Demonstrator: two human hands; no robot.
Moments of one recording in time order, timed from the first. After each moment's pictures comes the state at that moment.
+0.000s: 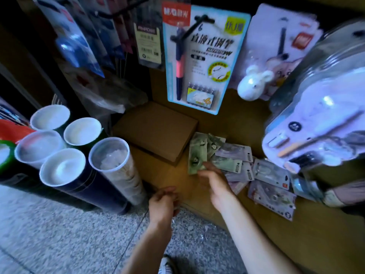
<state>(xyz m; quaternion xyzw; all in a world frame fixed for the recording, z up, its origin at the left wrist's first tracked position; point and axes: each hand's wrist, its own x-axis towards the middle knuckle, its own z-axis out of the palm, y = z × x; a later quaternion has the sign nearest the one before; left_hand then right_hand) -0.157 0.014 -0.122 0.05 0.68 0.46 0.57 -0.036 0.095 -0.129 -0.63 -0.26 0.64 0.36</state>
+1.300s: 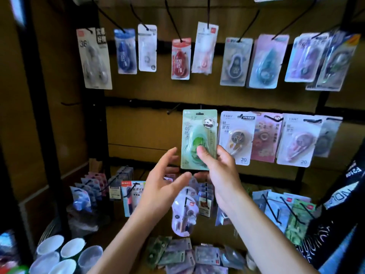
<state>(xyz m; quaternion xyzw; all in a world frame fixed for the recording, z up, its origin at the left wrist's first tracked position) -0.080 -0.073 0.304 0.66 0.36 0.57 0.33 0.062 -0.083 0.340 -0.41 -0.49 0.37 0.67</state>
